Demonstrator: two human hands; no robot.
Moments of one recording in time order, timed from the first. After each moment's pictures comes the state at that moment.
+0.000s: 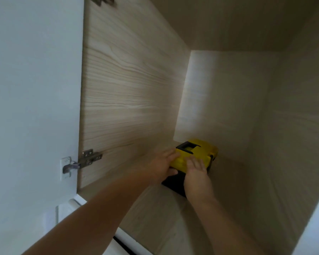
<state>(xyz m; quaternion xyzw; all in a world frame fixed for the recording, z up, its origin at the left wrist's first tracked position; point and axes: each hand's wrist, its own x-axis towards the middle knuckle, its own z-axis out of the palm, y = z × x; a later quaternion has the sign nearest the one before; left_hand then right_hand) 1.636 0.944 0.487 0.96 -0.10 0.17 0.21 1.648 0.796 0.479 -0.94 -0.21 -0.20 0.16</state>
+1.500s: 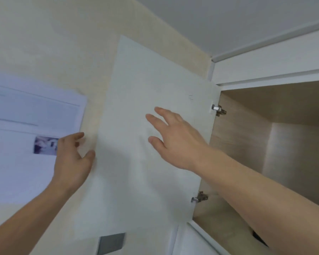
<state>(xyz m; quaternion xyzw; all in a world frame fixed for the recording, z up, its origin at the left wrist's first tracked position) 1.047 1.134 0.586 0.63 0.34 0.67 0.22 1.210 0.926 0.716 -0.62 -0.67 -0.38 0.12</state>
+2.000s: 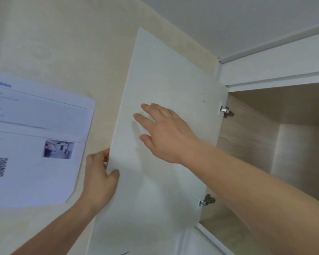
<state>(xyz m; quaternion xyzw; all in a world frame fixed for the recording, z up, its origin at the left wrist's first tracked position) 1.069 1.085 0.580 0.68 0.29 0.62 0.27 1.187 0.969 0.725 -0.58 -0.68 -0.45 0.04</state>
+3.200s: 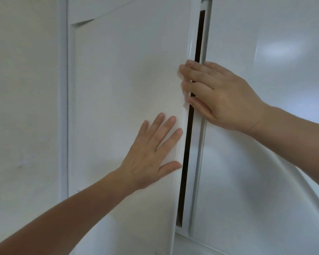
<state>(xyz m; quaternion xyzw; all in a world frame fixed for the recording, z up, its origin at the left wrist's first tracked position) 1.387 0.800 0.584 0.79 -0.22 0.56 -0.11 1.409 0.589 0.734 -0.61 -0.50 -0.60 -0.11</state>
